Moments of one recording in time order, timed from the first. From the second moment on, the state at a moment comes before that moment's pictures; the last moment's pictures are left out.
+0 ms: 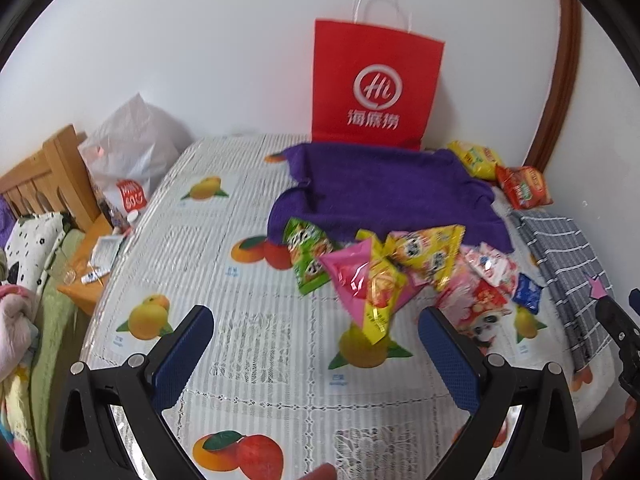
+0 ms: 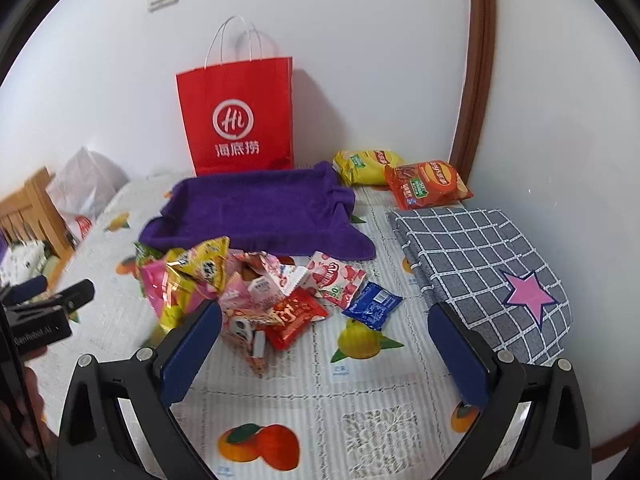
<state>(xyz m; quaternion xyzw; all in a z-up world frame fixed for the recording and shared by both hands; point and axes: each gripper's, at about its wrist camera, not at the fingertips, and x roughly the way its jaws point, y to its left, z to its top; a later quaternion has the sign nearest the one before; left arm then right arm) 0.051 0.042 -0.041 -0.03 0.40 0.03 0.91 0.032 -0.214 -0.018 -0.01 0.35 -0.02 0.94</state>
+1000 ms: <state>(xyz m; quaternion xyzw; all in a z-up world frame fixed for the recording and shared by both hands) 0.143 0.073 -0.094 -0.08 0.45 0.07 0.89 0.096 -0.197 -0.091 0.02 0.43 0.07 0.90</state>
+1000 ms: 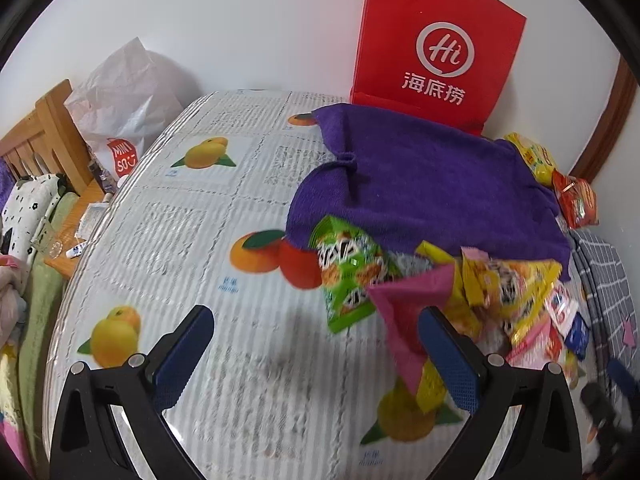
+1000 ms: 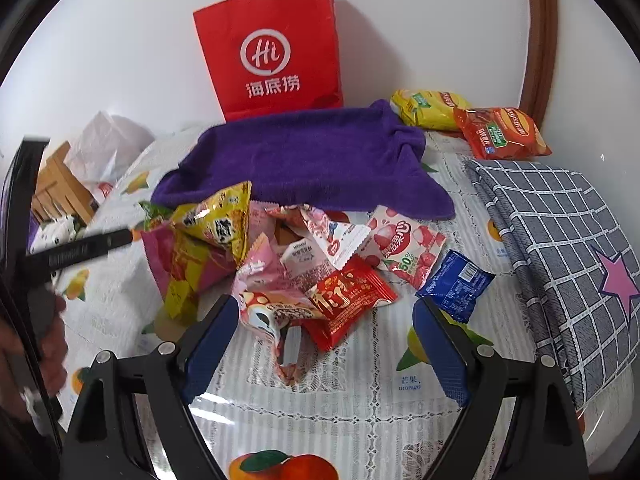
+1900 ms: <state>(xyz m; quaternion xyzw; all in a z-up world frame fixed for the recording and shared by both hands) 0.210 0.073 -0.138 -0.10 0.48 0.05 0.87 0.123 -0.188 -0.118 -0.01 0.45 0.10 0.89</state>
